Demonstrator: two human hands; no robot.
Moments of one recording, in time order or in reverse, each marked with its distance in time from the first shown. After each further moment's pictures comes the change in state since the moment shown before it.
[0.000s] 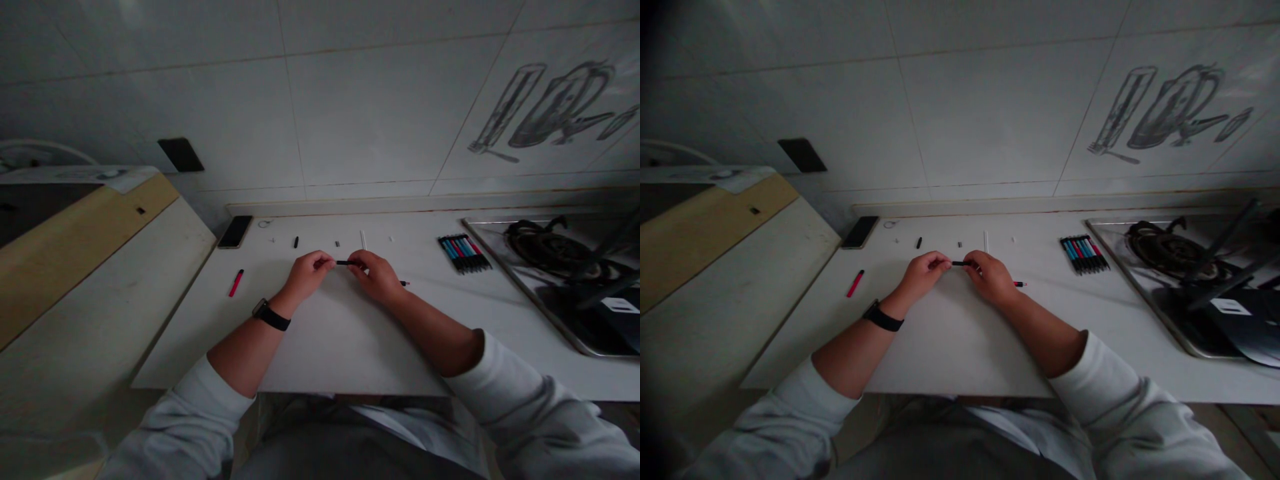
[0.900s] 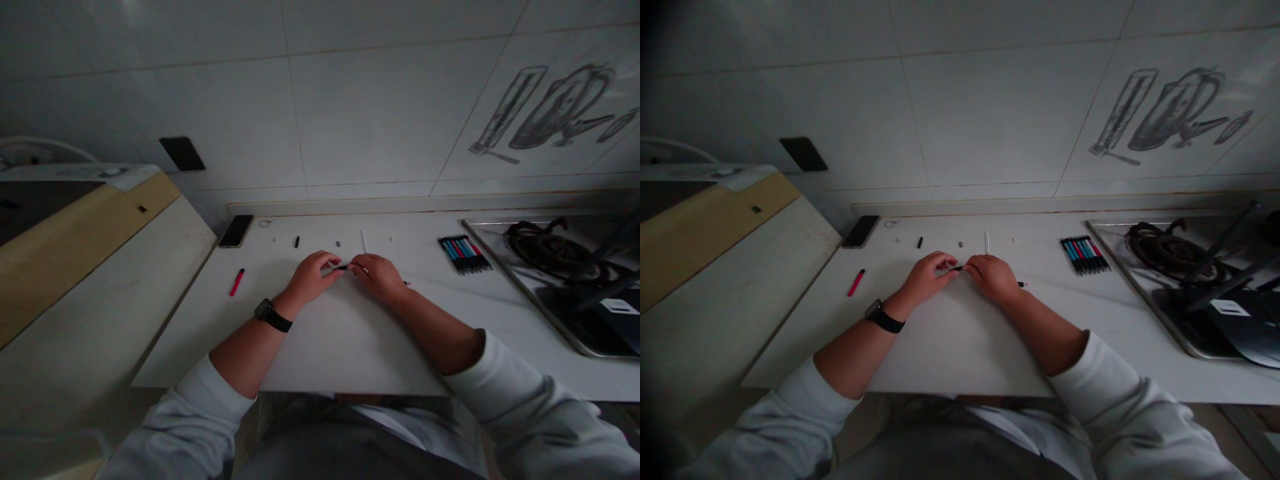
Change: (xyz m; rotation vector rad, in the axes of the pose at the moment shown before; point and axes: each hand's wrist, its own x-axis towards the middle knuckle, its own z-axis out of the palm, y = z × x) left_hand -0.003 0.007 -0.001 0.241 -0.081 0.256; right_hand 0.003 0.004 -0.005 -0.248 -0.112 -0.060
